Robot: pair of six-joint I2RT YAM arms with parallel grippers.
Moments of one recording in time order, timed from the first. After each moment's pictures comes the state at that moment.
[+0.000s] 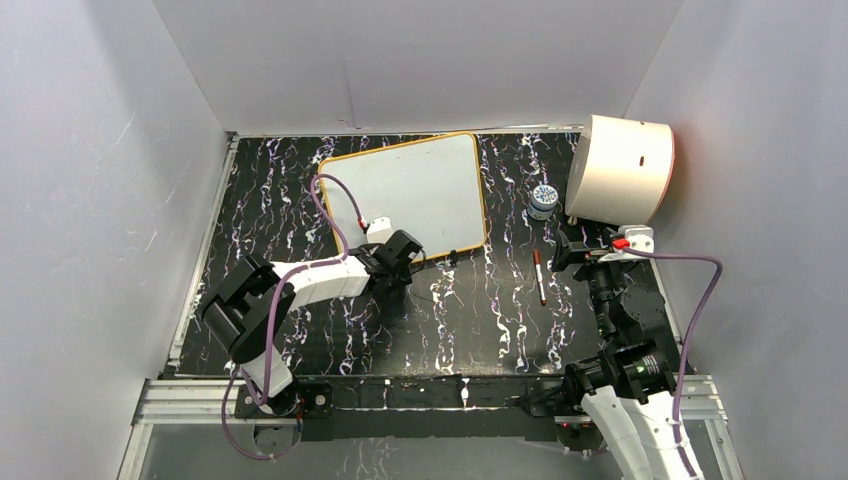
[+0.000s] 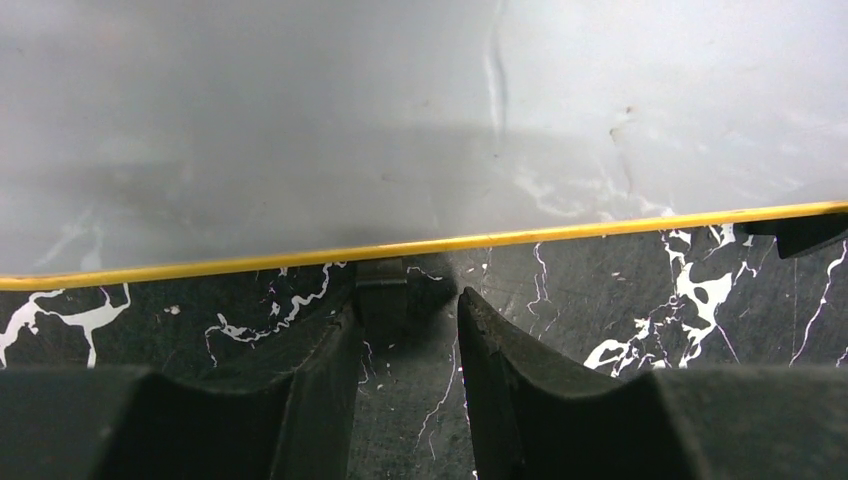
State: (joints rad) left arm -0.82 1.66 0.89 -0.31 -0.43 -0.95; right arm 0.30 0.25 0.49 -0.15 0.21 0.00
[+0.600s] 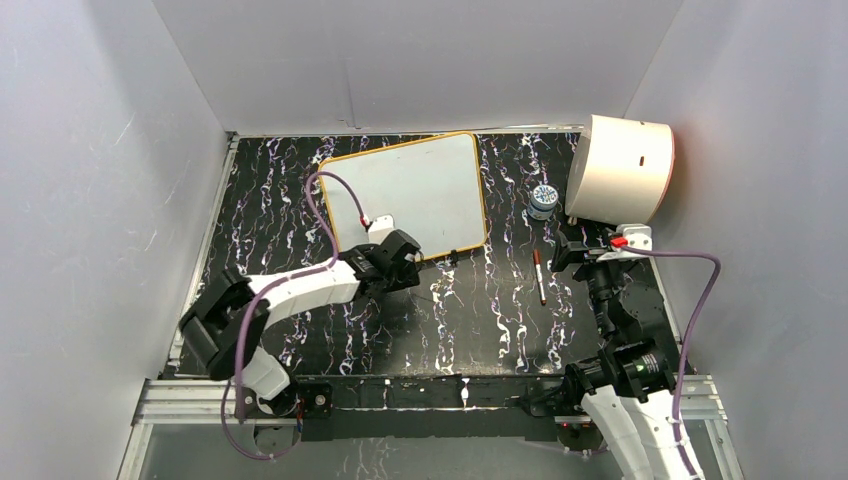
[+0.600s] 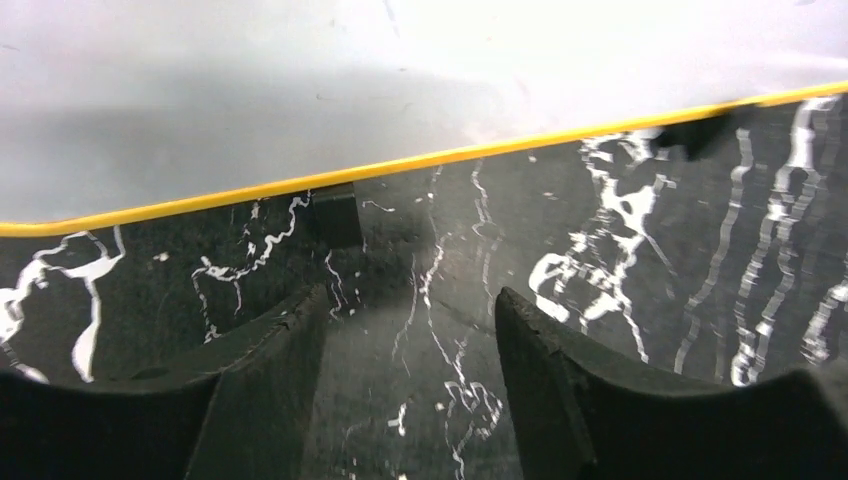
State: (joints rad) left arm -0.85 1.58 0.89 -0.35 -0.39 -0.92; right arm 0.30 0.25 0.49 -0.15 0.21 0.00
